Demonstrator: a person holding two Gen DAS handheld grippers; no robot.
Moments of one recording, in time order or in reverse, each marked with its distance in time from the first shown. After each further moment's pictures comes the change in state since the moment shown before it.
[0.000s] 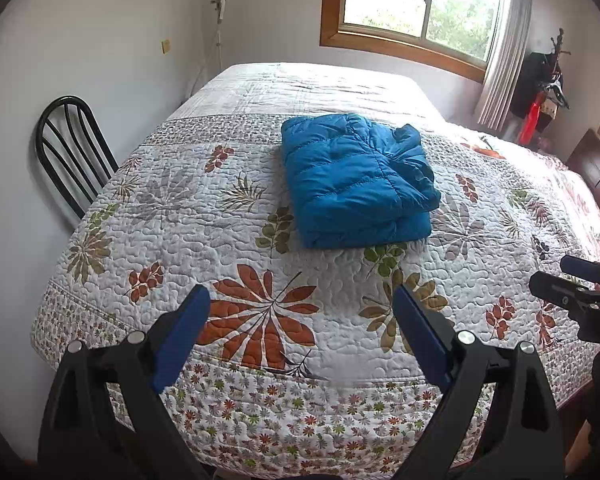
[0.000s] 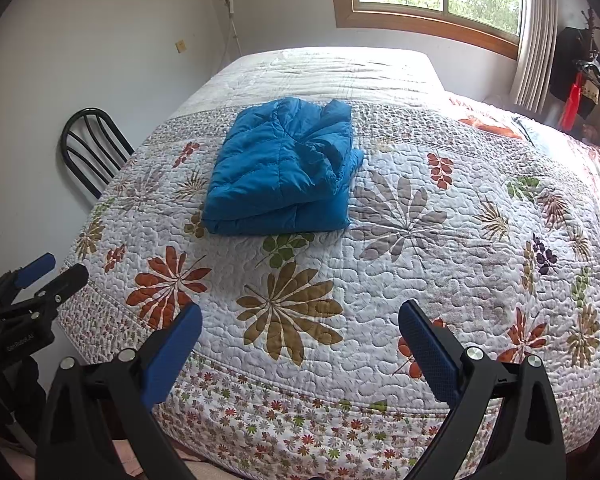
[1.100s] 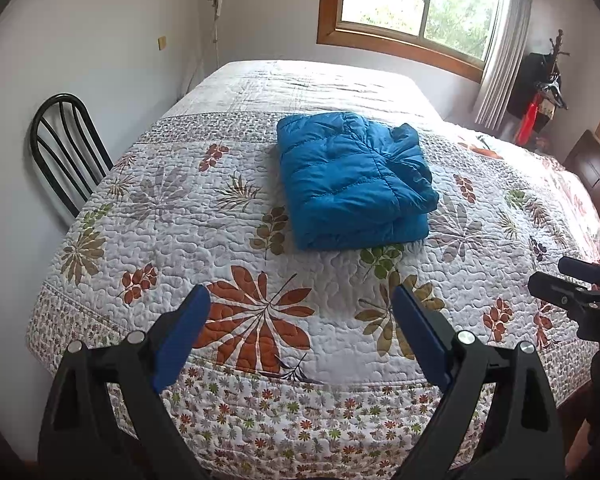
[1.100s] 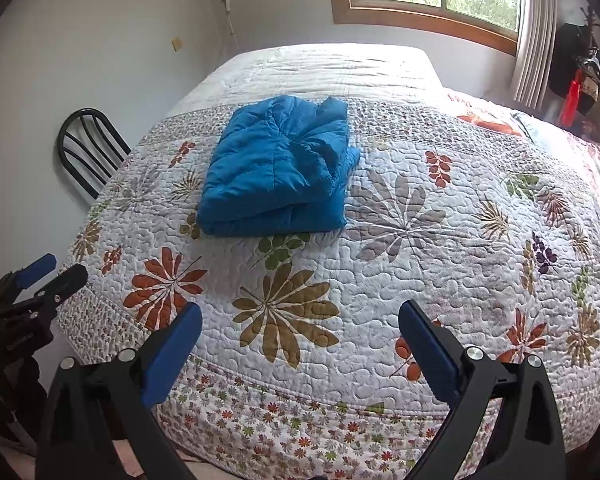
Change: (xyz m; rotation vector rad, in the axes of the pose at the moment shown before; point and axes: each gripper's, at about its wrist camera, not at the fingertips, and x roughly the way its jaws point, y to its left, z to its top) left arm 0.008 -0.002 0.004 -0.001 0.009 -0.015; right arm 0.005 -0.005 0.004 0.009 0.012 -0.003
